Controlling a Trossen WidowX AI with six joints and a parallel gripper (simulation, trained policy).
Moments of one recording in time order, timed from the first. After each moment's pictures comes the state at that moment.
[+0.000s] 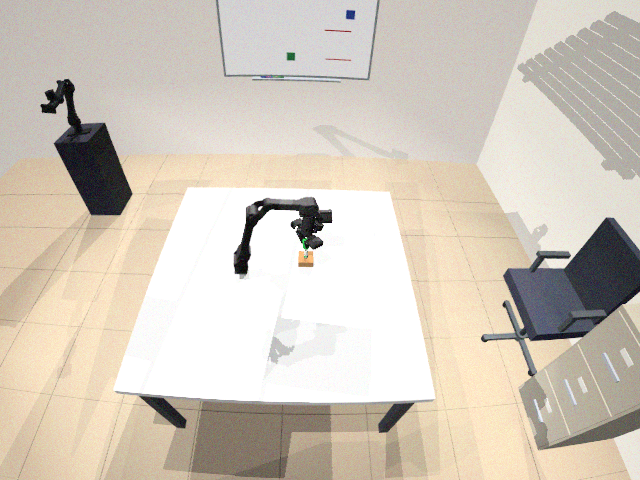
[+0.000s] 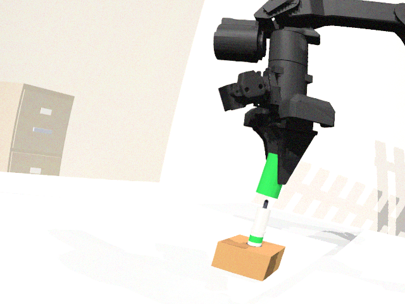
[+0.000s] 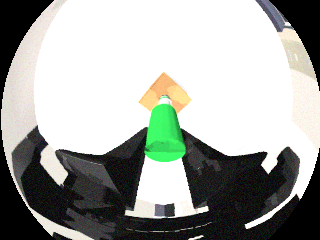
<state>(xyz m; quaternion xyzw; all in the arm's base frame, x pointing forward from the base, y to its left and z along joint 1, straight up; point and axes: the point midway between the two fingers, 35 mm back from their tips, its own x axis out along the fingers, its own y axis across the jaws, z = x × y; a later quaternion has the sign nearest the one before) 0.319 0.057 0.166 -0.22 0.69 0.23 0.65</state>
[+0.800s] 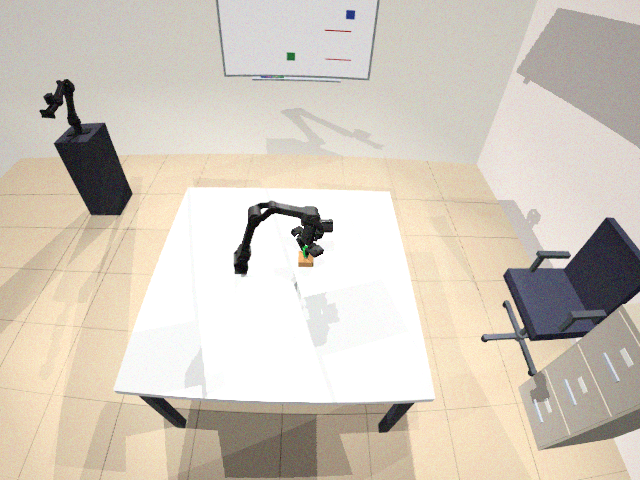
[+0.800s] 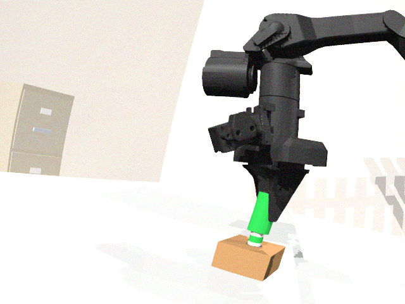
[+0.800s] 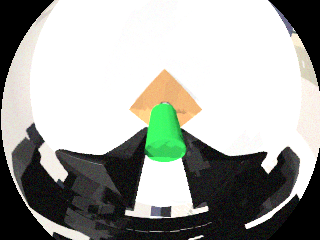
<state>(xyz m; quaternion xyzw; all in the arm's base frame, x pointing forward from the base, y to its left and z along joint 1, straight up) 0.322 0.054 0.113 -0.22 0.70 0.25 0.63</state>
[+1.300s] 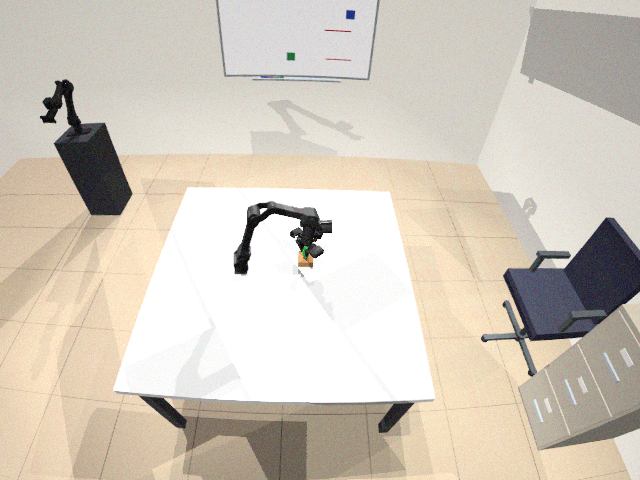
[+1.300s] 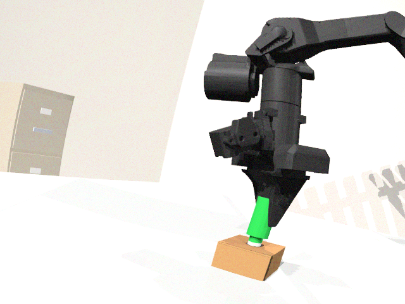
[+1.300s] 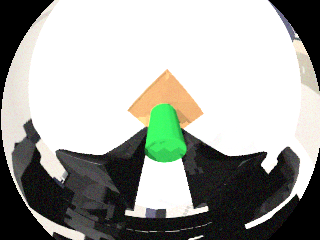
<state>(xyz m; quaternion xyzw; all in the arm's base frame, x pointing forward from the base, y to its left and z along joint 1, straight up) 0.320 0.053 0.104 -0.24 0.69 0.27 0.63</state>
